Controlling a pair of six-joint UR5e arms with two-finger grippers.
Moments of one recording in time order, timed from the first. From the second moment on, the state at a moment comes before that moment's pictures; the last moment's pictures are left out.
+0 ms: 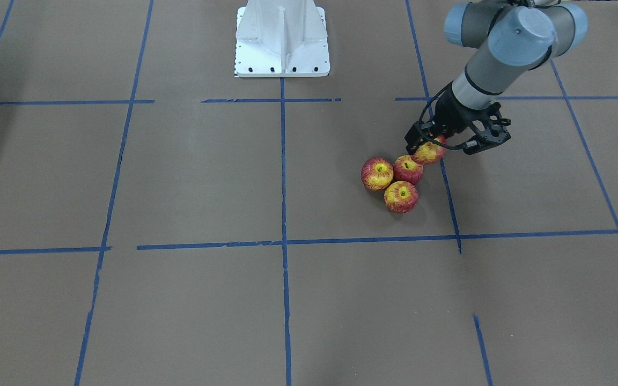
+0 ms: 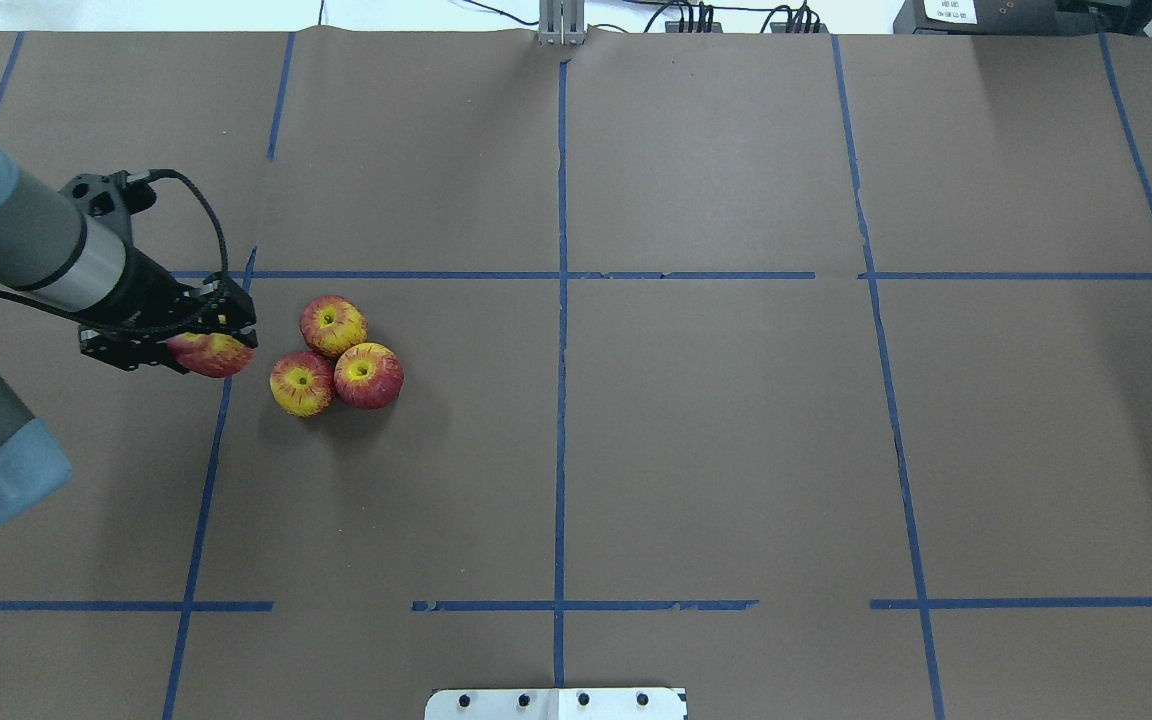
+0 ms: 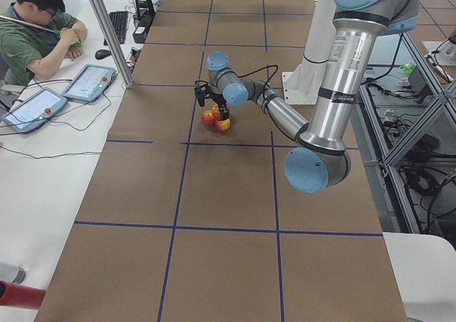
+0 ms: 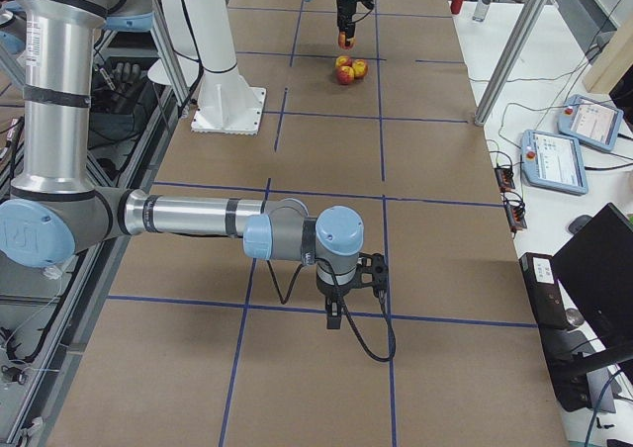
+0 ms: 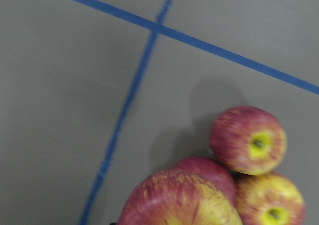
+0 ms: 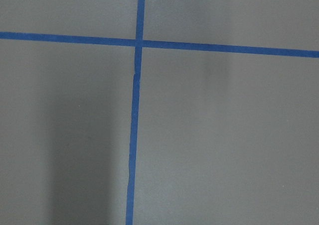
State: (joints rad) left arm -0.77 -1.88 -1.90 -1.73 -2.18 -1.43; right arm 1.59 -1.71 1.71 -1.58 2.29 -0.06
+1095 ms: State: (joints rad) left arm -0.74 -1.95 -1.78 -1.75 -2.14 -1.56; right arm 1.59 -1.71 1.71 -1.58 2.29 -0.06
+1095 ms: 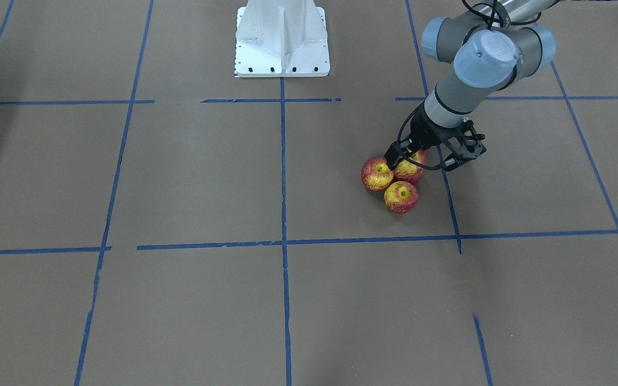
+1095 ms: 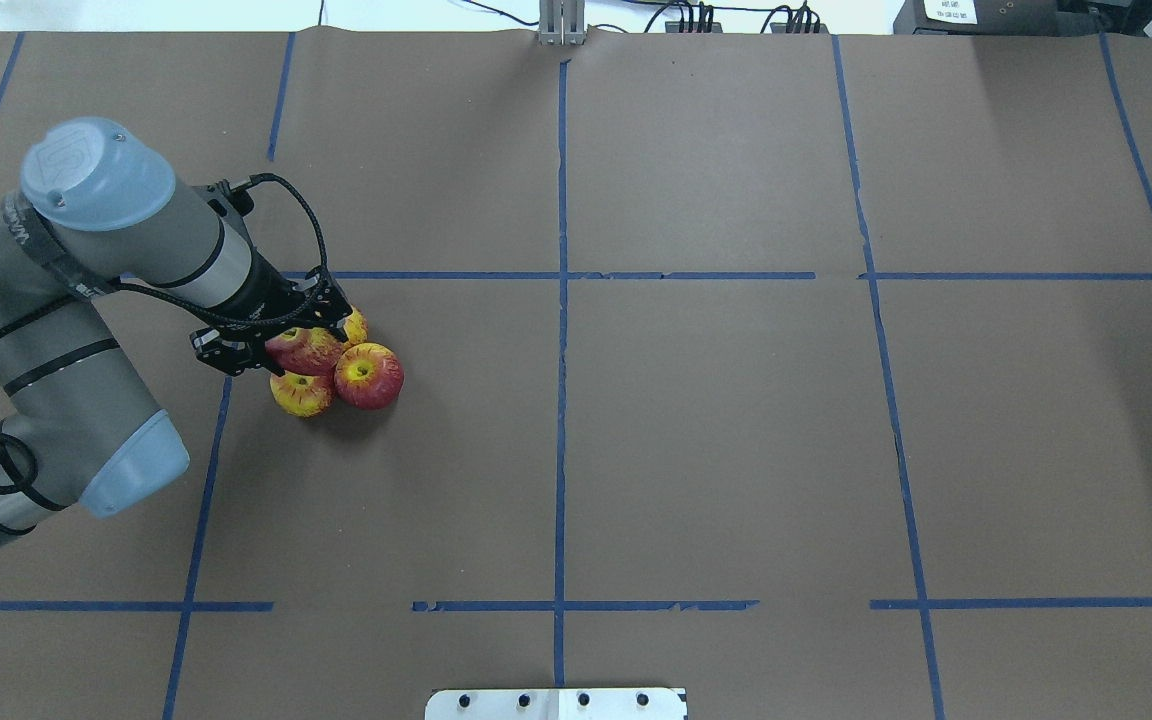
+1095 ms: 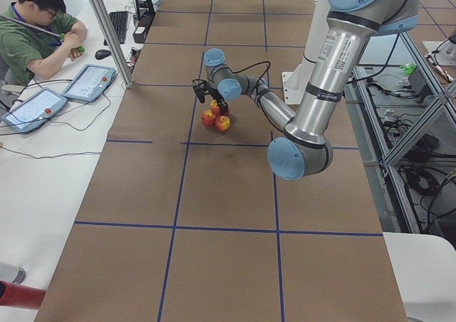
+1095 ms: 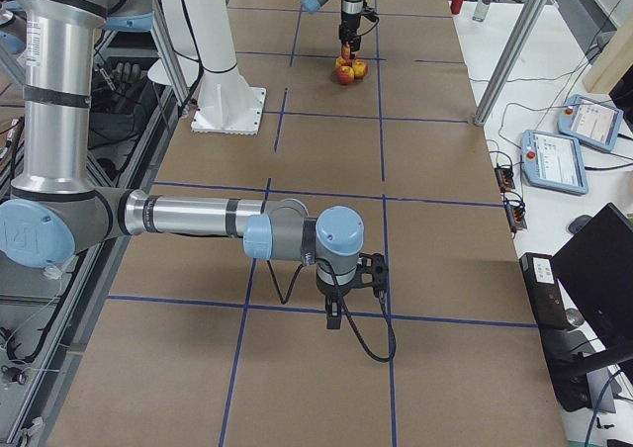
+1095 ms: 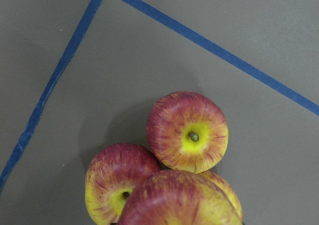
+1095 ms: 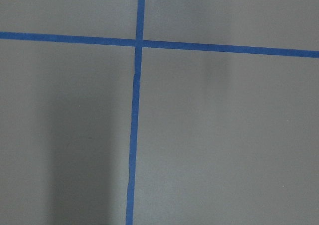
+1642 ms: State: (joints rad) left arm -0.74 -1.96 -1.76 -1.77 -2.14 -1.56; right arm 1.59 -1.71 1.71 -1.58 2.29 -0.06
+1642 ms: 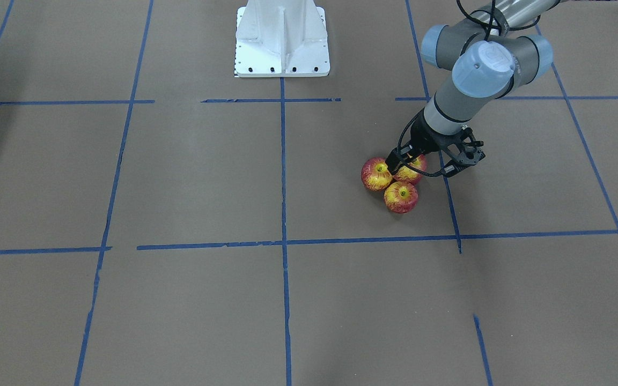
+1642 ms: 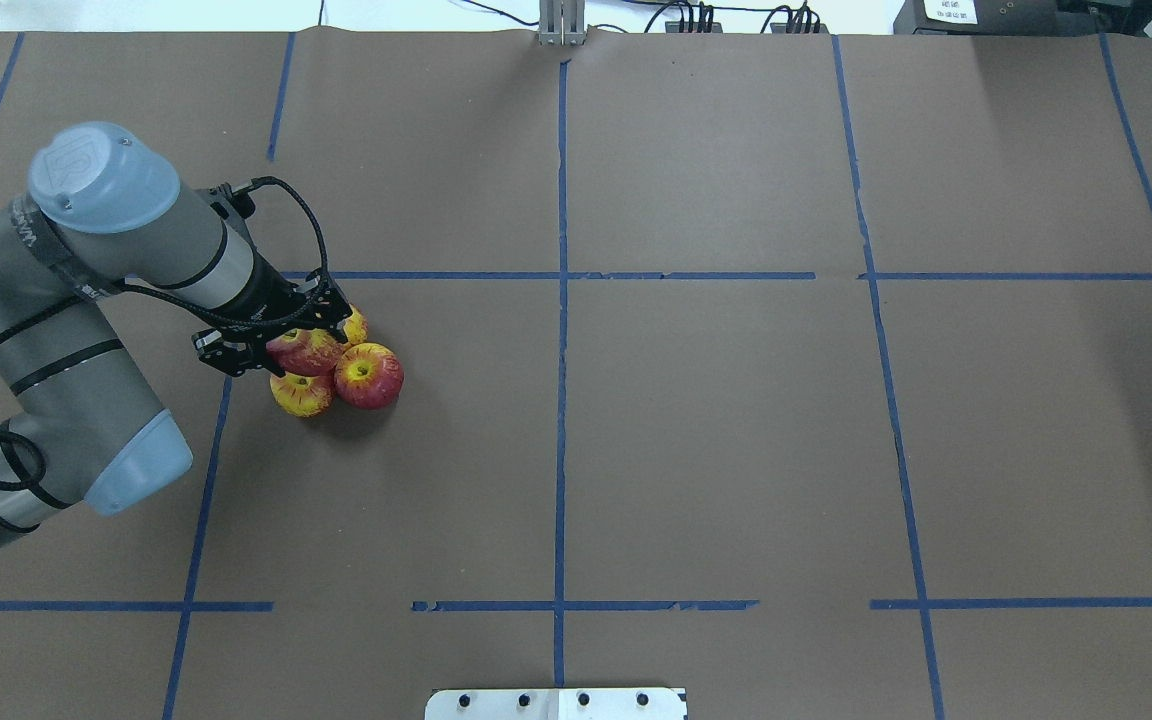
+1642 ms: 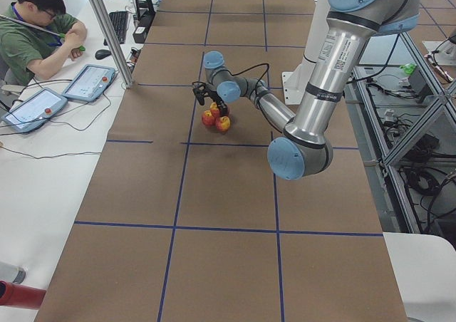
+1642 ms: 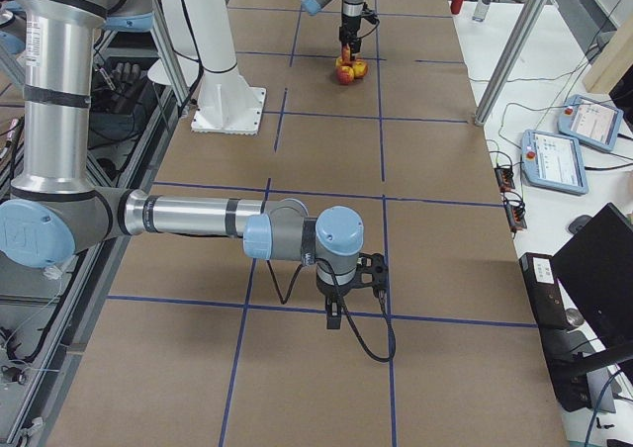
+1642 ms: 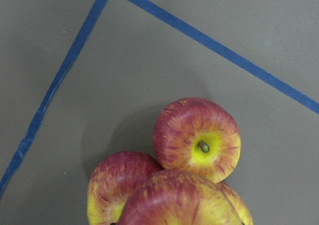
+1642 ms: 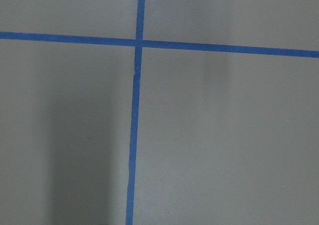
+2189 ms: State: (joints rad) left arm -0.74 -1.96 -1.76 -1.77 -2.14 -1.56; right arm 1.59 -1.71 1.71 -1.58 2.29 -0.06
